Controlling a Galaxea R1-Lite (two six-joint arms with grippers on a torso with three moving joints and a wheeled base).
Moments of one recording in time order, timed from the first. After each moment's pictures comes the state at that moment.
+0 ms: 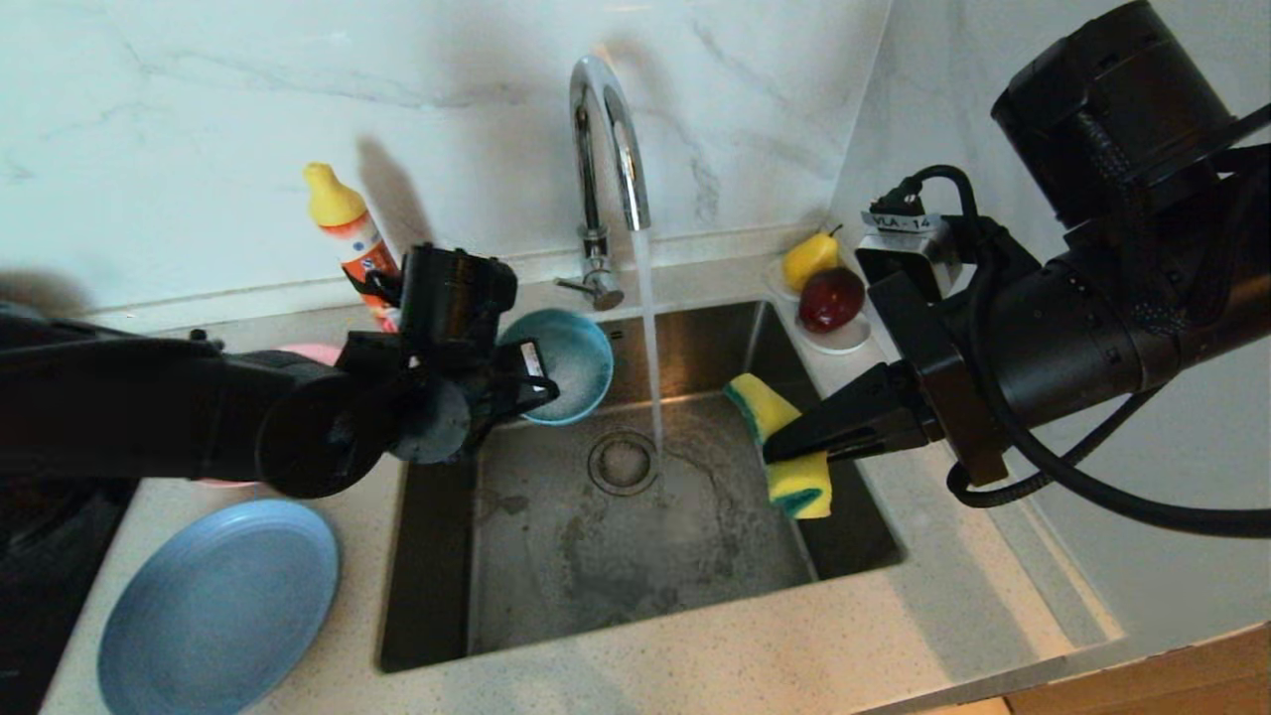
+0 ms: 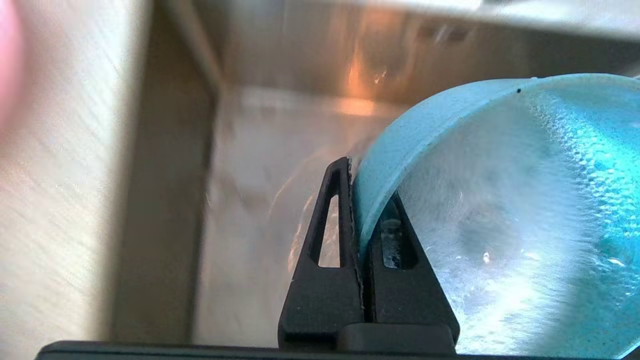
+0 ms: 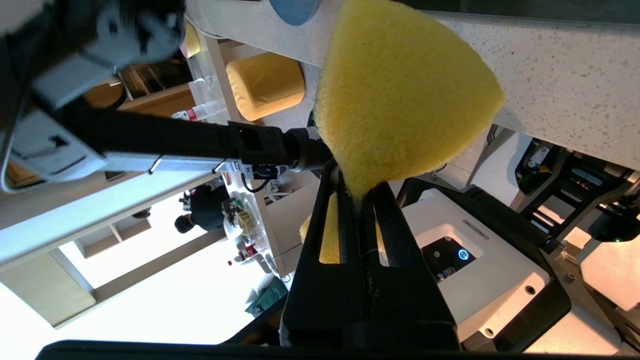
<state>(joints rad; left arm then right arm) -0.50 1.86 -1.18 -0.30 0.52 -0.43 0.61 1.68 -1.74 0.76 0.61 0.72</state>
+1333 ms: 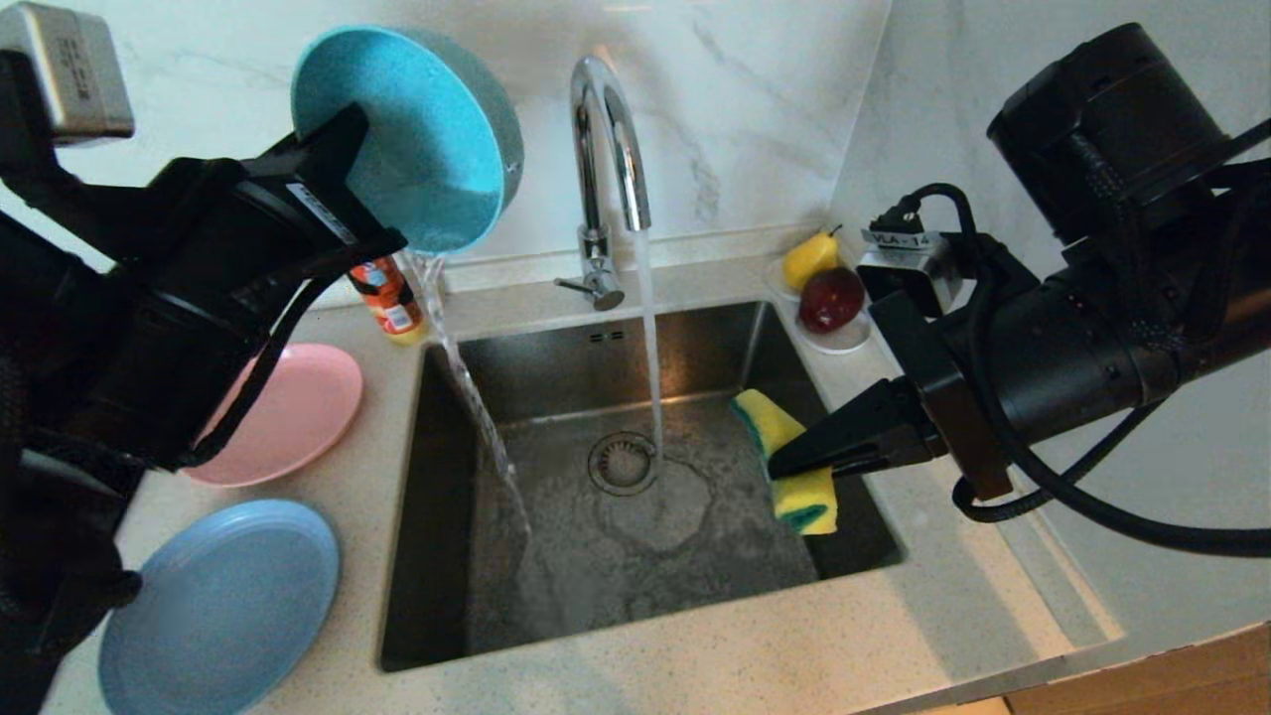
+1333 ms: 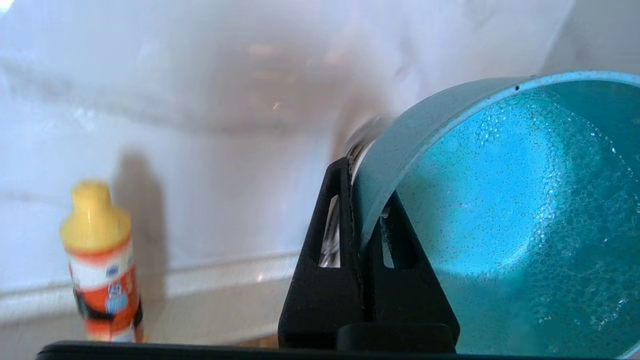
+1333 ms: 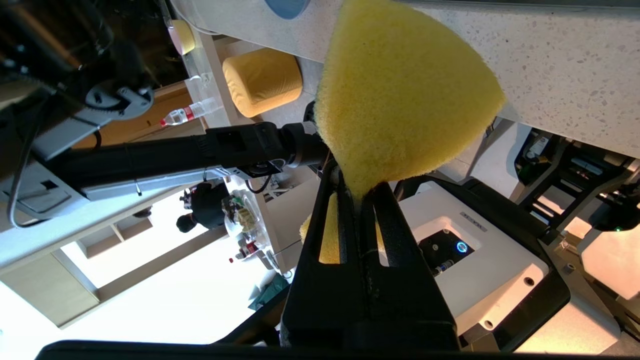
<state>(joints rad) -0.41 1.52 -0.77 -1.34 0.14 0.02 0.60 1.67 -1.71 0.76 0.62 0.72</state>
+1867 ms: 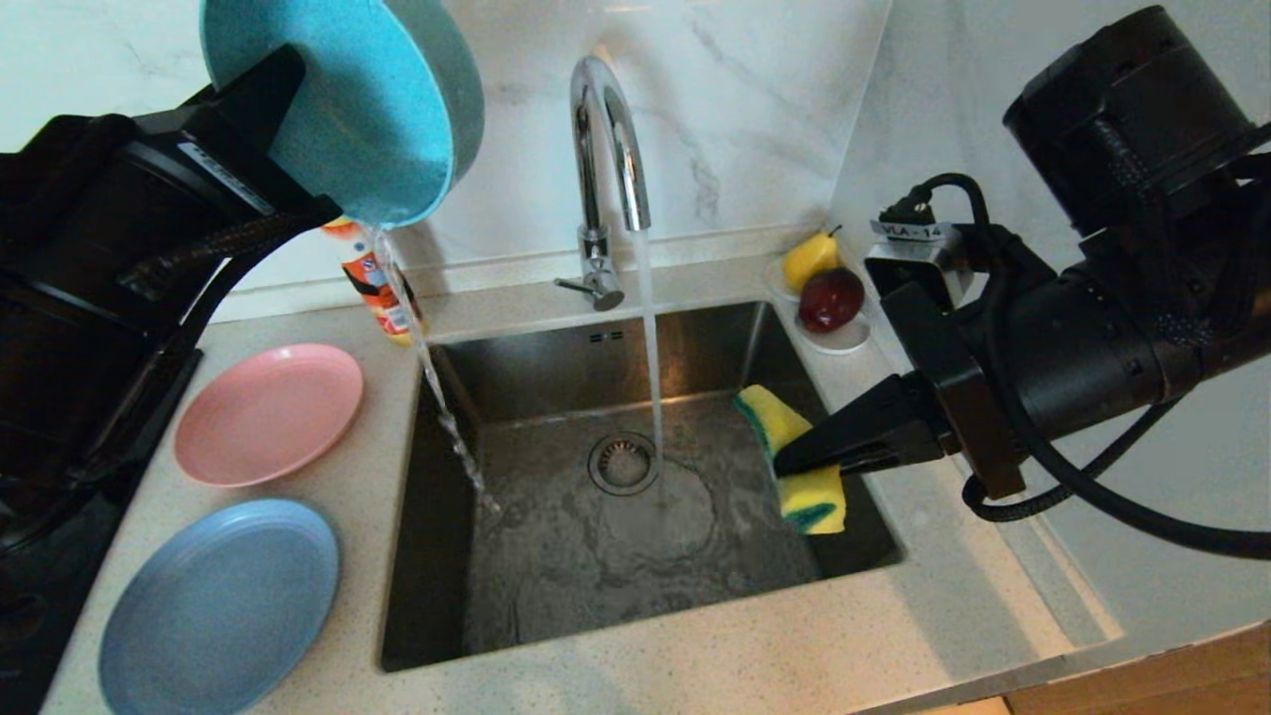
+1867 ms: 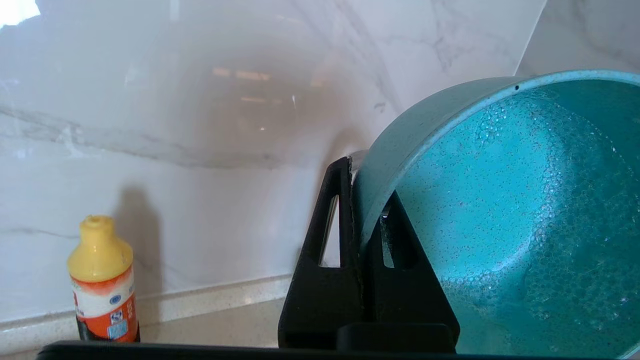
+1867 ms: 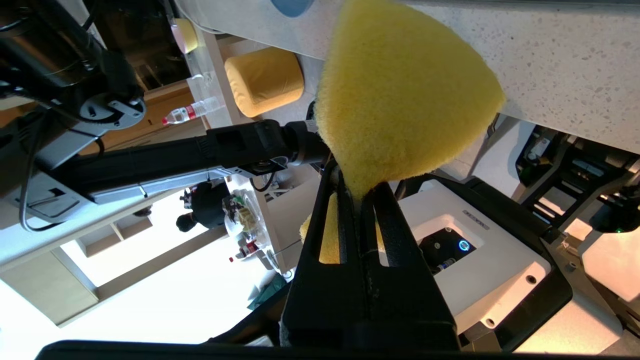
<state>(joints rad) -0.41 1.42 -0.74 -1.32 0.10 0.01 0.61 1.66 -1.72 0.77 0.61 0.72</state>
